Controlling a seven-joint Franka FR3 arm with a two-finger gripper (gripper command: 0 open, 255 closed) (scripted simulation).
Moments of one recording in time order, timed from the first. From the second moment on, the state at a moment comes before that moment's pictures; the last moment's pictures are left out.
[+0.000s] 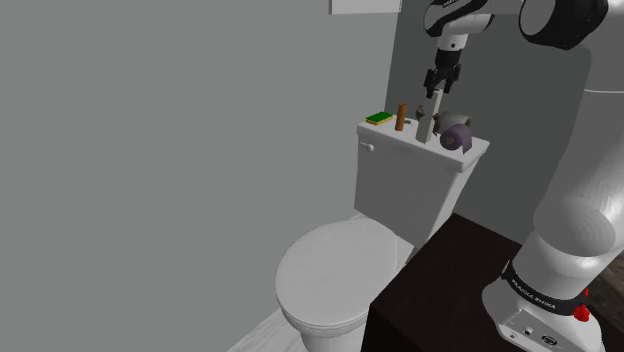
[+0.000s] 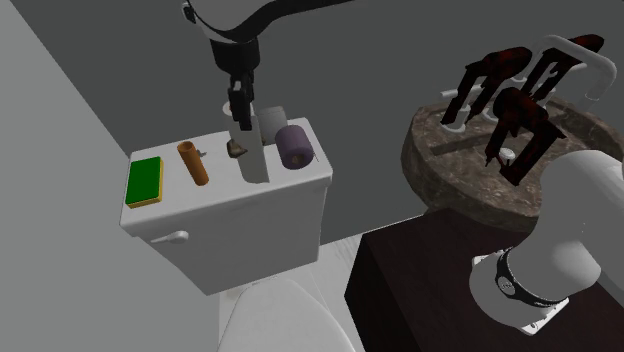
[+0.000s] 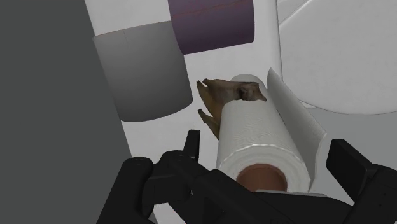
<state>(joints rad) -0.24 0.23 -0.52 -1.64 0.09 1.90 -0.54</state>
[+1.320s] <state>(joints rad) -0.25 0.23 -0.53 -1.59 0.09 1.86 -0.54</state>
